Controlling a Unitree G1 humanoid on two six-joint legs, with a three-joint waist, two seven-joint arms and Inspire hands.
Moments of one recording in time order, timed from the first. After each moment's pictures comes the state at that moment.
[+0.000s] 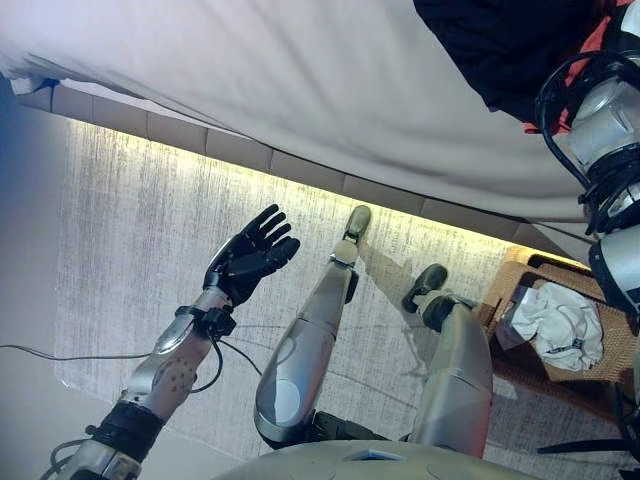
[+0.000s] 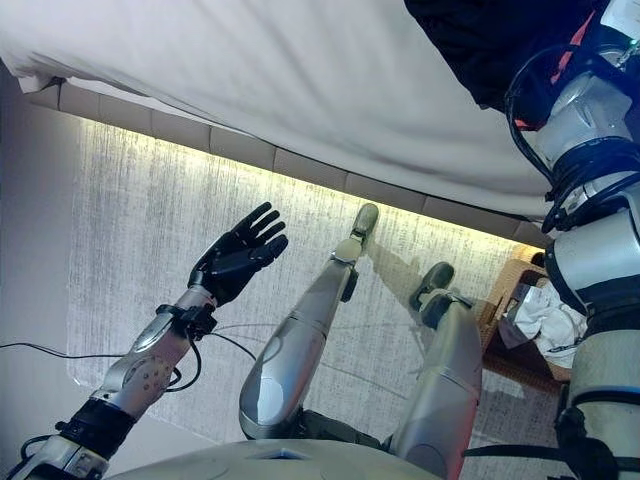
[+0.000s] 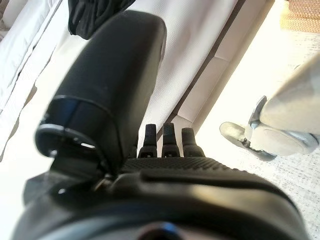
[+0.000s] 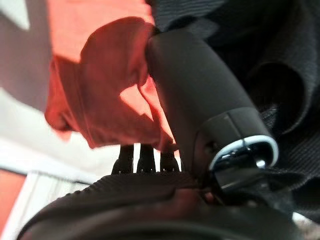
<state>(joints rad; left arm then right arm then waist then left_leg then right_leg) -0.01 0.57 -0.31 0.07 -1.02 -0.07 -0.14 -1.40 -0.85 0.77 1.10 -0.27 0.50 -0.20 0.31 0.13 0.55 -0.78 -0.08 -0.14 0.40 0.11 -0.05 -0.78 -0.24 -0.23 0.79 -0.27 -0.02</state>
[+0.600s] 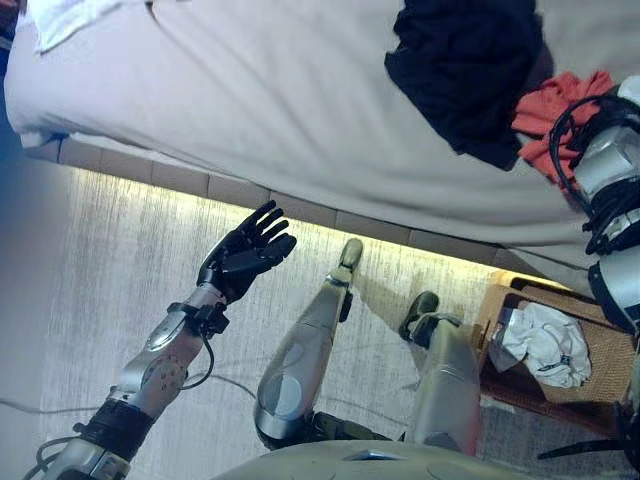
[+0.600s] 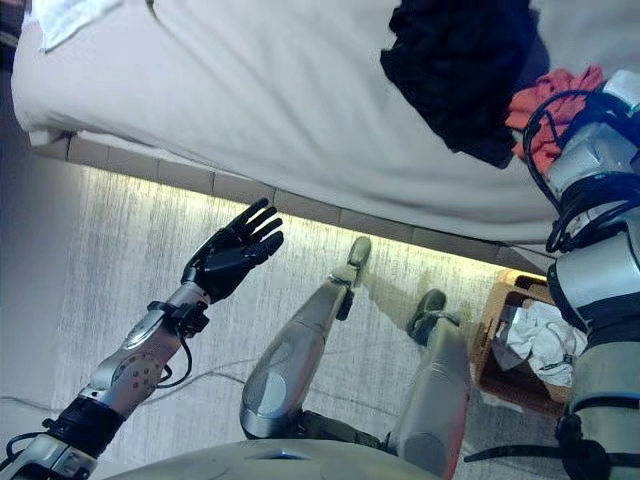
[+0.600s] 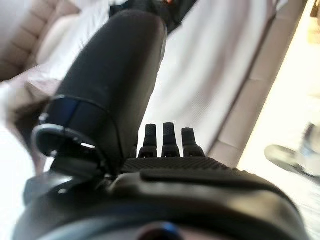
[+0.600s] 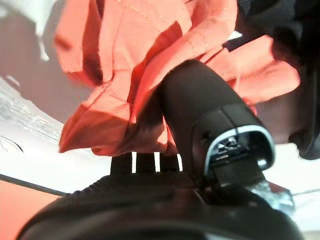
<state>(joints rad) -0.02 0.60 -0.31 0.06 -1.06 -0.07 -0.15 -1.20 -0.86 0.64 1.16 -0.16 0.43 -0.13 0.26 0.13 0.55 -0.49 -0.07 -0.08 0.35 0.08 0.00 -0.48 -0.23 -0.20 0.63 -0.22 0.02</state>
